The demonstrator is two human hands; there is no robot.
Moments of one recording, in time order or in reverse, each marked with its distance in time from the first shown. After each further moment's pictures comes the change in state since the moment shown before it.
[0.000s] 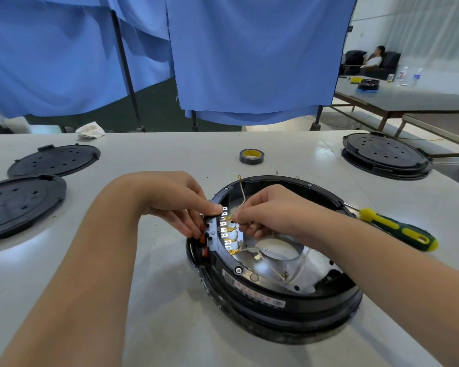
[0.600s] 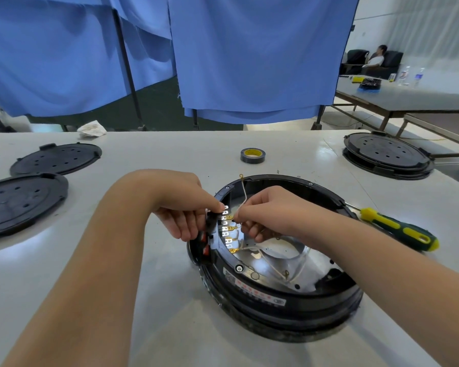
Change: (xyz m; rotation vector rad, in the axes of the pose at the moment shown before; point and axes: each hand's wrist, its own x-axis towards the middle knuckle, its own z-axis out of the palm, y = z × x) left_hand -0.004 0.015 0.010 0.230 0.065 -0.144; right_hand -0.003 -0.001 0.002 -0.071 0.007 0.014
